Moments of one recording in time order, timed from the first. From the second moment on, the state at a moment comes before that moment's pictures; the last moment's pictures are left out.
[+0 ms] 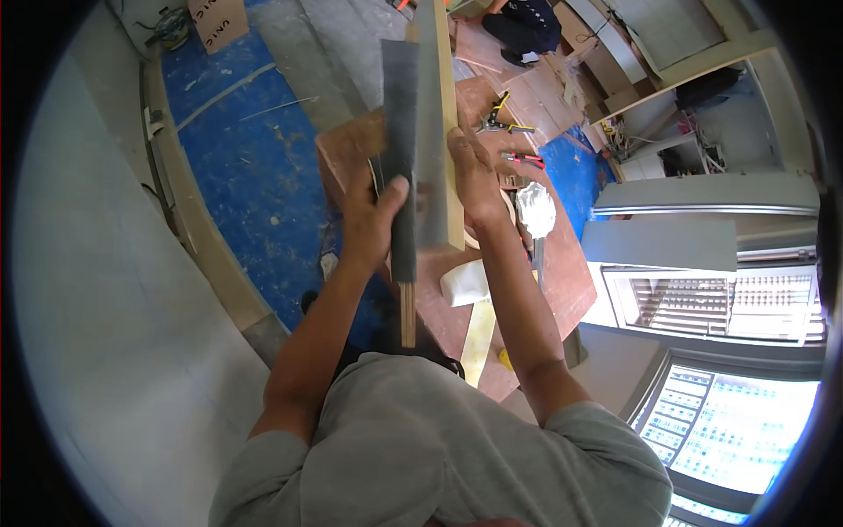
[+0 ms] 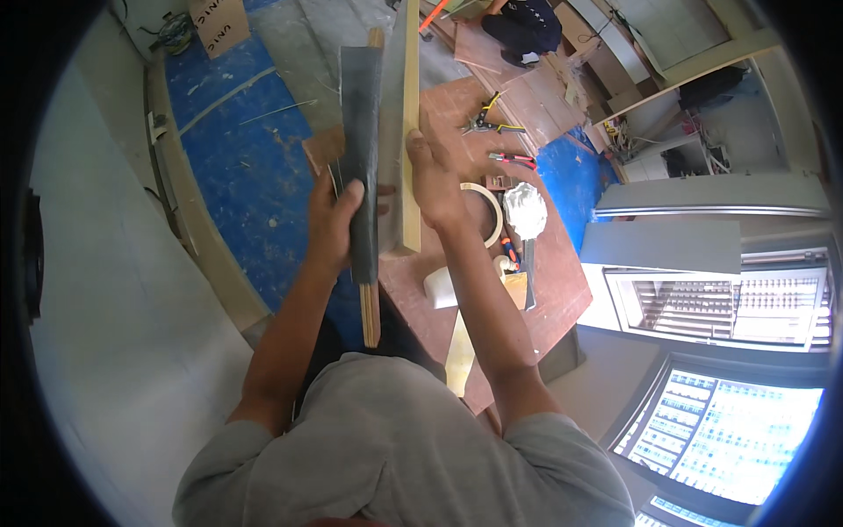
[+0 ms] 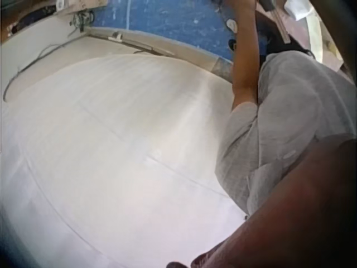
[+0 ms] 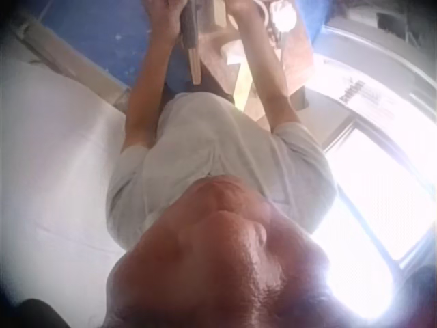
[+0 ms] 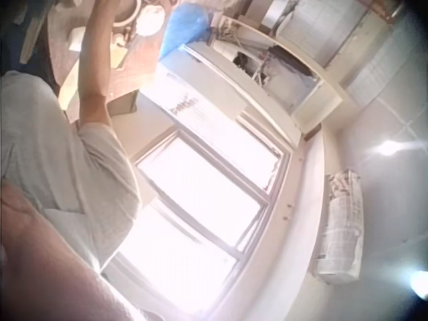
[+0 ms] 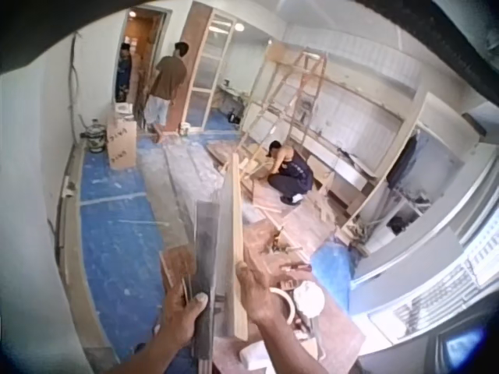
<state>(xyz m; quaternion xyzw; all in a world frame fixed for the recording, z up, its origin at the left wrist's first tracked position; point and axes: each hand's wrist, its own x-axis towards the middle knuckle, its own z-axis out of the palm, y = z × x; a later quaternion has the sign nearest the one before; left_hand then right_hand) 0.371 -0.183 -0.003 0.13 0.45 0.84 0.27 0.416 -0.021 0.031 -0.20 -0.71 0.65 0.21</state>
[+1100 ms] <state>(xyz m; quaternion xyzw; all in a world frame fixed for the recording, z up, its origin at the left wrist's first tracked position) 0.267 -0.106 0.022 0.21 0.55 0.79 0.15 0.411 -0.023 0.017 -0.19 -0.75 0.59 0.24</state>
